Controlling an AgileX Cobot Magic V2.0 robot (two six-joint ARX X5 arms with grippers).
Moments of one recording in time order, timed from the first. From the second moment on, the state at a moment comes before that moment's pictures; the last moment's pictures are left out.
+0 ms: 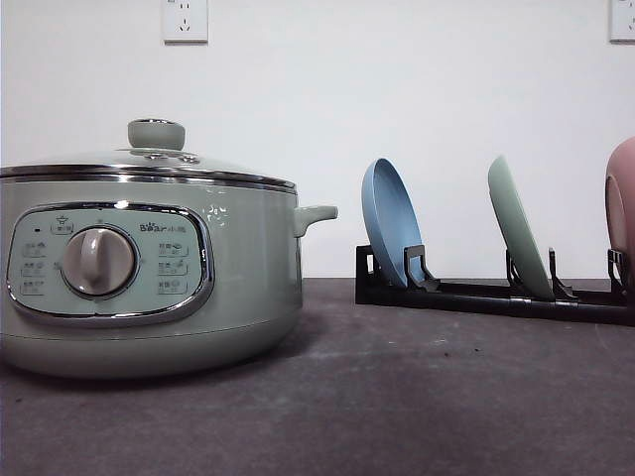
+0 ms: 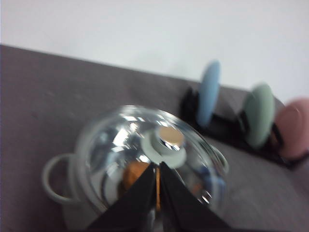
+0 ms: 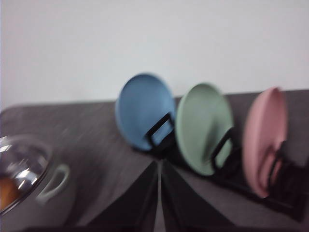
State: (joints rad) left_arx 0.08 0.57 0.91 -0.65 0.48 -0.21; right_arx 0.01 0.49 0.82 -0.51 -0.28 0.17
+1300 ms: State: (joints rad) left_arx -0.06 0.75 1.14 -1.00 0.68 0.05; right_arx 0.05 0.71 1.09 -0.90 -0.55 -0.05
